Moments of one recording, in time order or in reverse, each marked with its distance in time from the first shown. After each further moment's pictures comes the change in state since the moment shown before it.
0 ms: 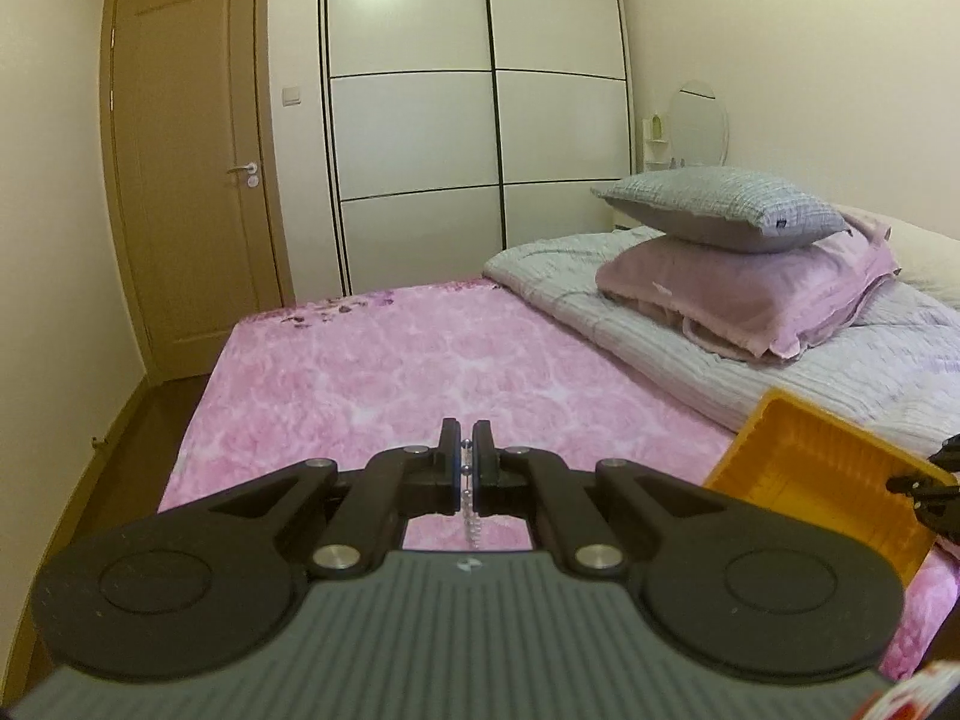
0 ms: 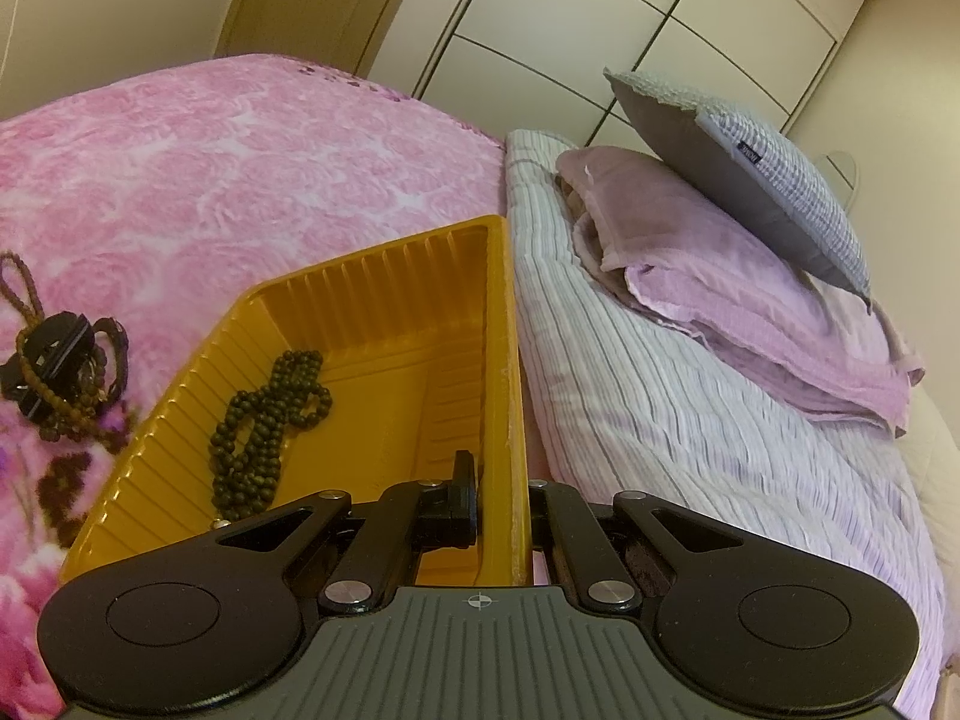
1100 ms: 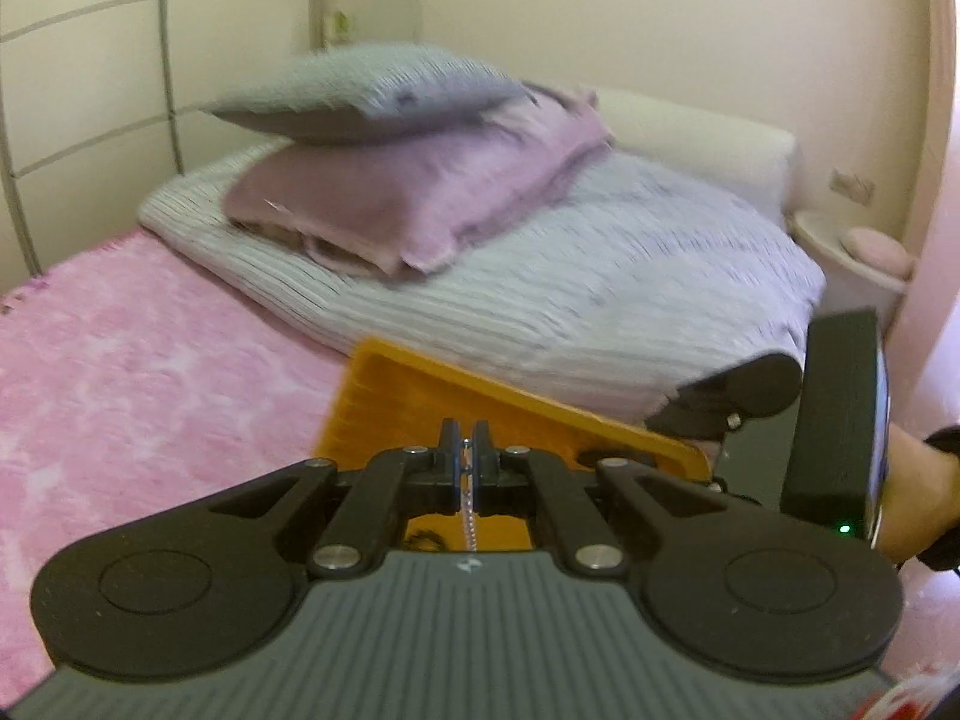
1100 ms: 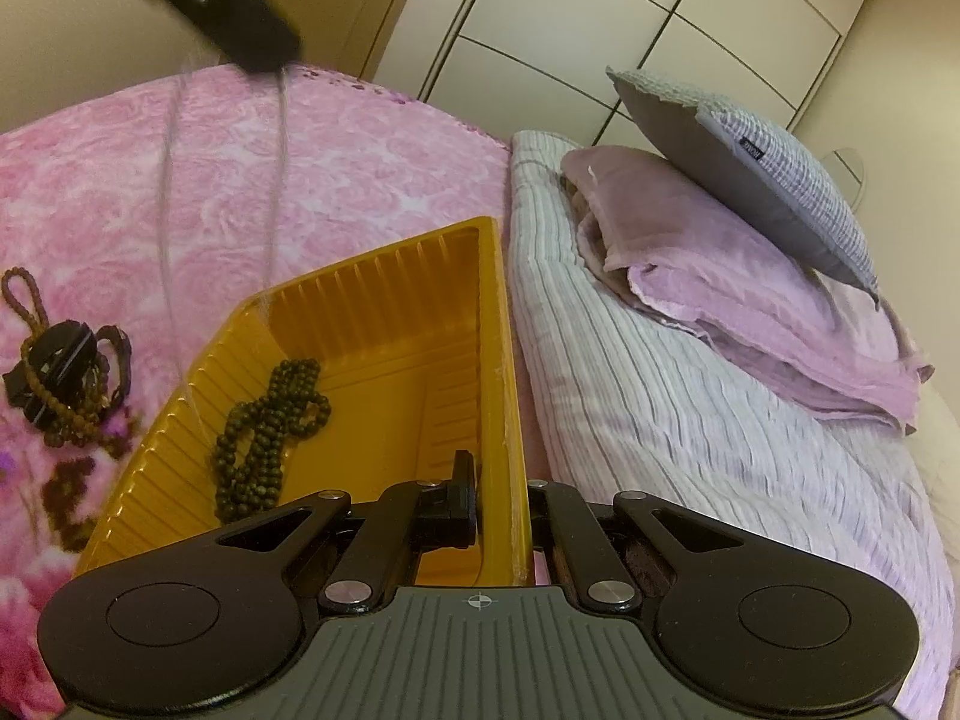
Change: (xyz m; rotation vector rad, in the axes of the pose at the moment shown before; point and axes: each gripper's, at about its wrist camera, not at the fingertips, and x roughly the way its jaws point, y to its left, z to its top) left arm 0.098 -0.238 0.001 0.231 0.224 -0.589; right arm 0.002 -0.009 0.001 0.011 -0.002 0.027
